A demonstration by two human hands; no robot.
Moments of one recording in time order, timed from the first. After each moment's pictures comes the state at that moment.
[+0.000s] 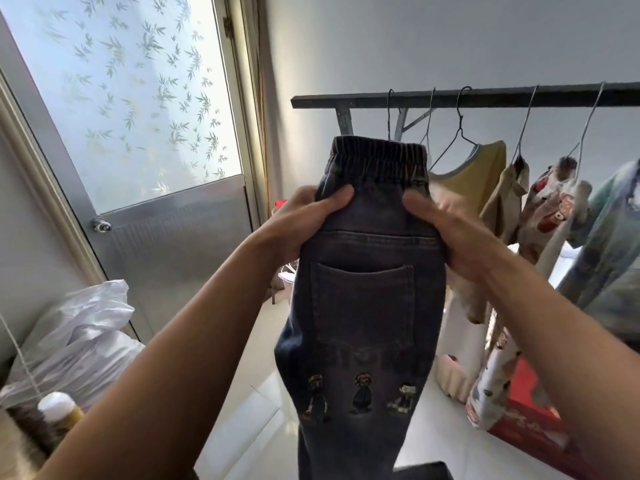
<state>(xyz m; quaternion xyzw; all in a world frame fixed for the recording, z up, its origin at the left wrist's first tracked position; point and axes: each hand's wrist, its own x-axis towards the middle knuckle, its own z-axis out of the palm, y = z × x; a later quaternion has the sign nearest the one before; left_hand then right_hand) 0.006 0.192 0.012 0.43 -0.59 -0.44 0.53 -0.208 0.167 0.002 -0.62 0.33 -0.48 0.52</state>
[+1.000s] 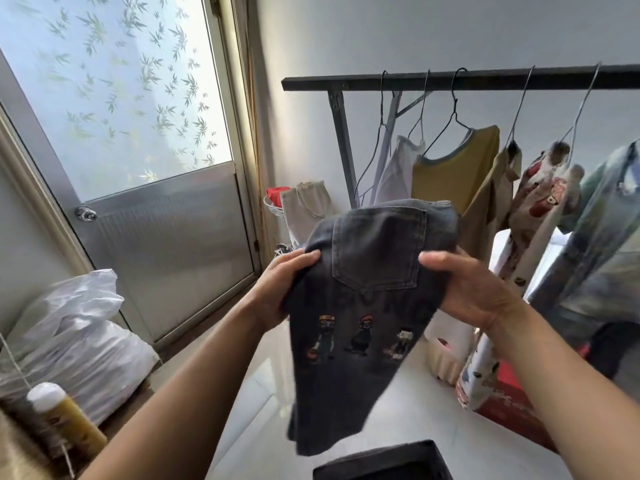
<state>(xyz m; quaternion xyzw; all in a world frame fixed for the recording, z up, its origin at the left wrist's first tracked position) 0.024 0.211 -0.090 0.42 -0.43 -0.59 0.54 -0.232 0.189 -0.070 -0.48 0.19 -0.43 0.74</state>
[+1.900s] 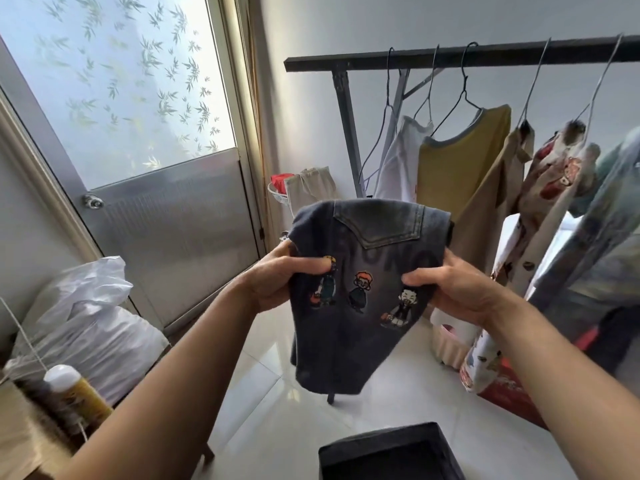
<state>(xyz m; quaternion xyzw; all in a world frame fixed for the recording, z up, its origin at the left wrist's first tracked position) 0.034 0.219 -0.087 0.39 -0.48 -0.63 0.47 -0.224 0.188 -0.094 -0.54 0.34 -0.39 0.66</state>
